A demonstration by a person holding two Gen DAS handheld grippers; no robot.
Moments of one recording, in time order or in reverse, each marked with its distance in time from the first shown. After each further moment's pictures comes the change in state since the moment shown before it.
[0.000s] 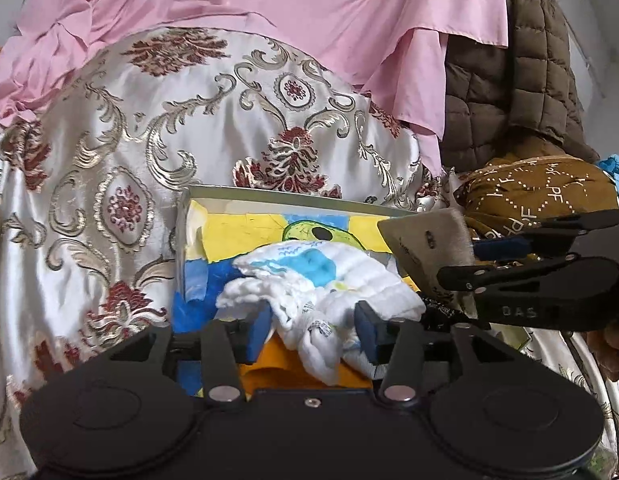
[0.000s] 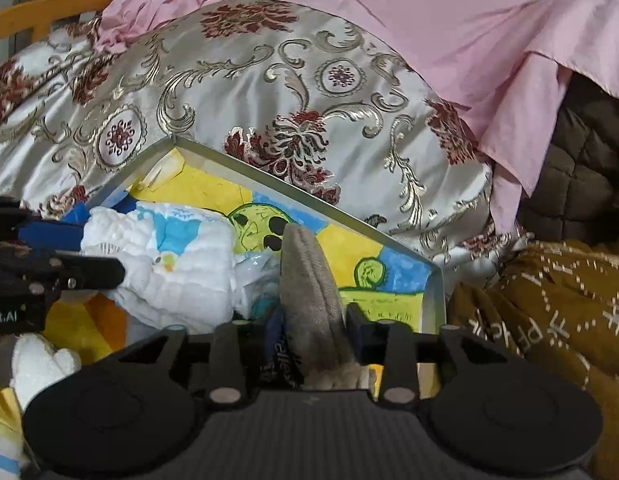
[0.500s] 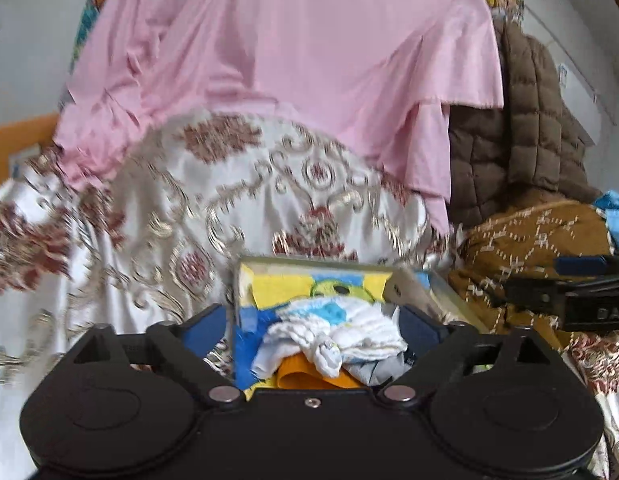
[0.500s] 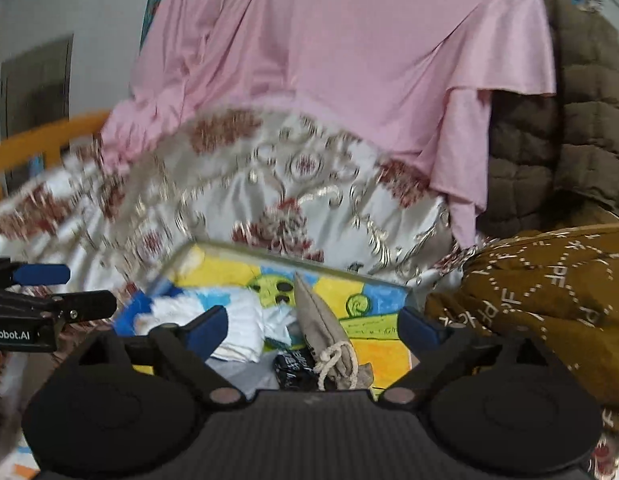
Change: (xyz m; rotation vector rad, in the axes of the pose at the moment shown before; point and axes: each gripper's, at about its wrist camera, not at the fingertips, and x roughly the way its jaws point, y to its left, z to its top) left arm -0.115 -0.022 -0.004 0.016 -0.206 0.113; right arm -0.120 -0.024 -0.033 0.229 -0.257 0.041
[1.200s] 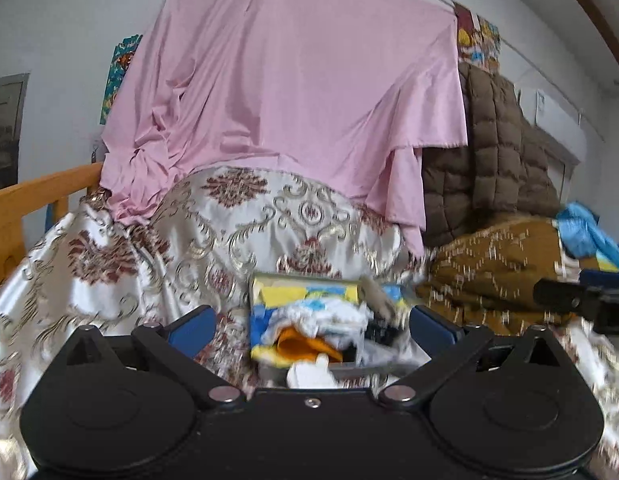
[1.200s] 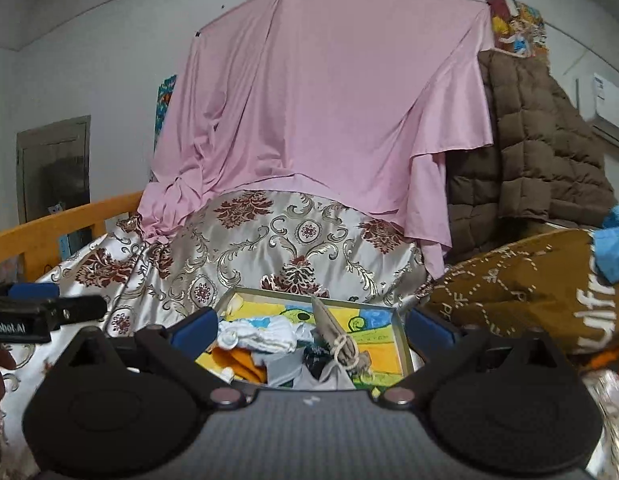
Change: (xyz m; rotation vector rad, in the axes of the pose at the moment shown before) left arm -0.175 -0.040 -0.040 0.043 -0.100 0.037; right arm -0.181 0.017 -0.056 0.087 -0.215 -0.001
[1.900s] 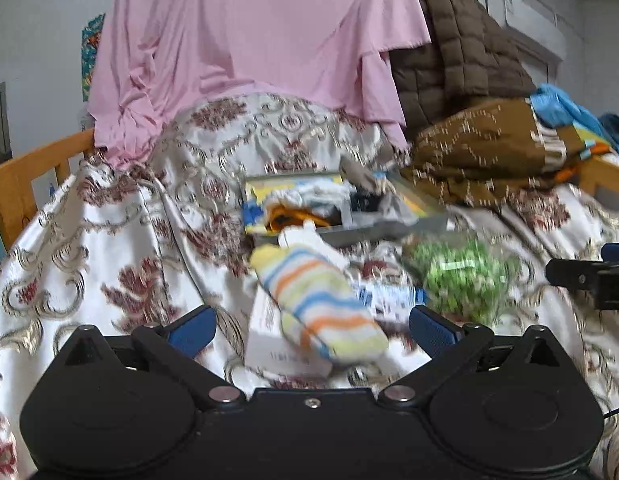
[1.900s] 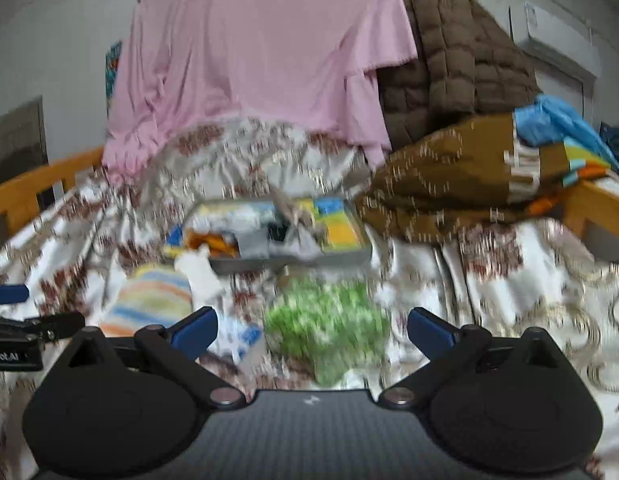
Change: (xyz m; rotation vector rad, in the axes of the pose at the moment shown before) left arm -0.050 -0.033 -0.096 0.174 0.213 0.018; right arm -0.081 0.002 -0.117 0.138 0.188 -0.136
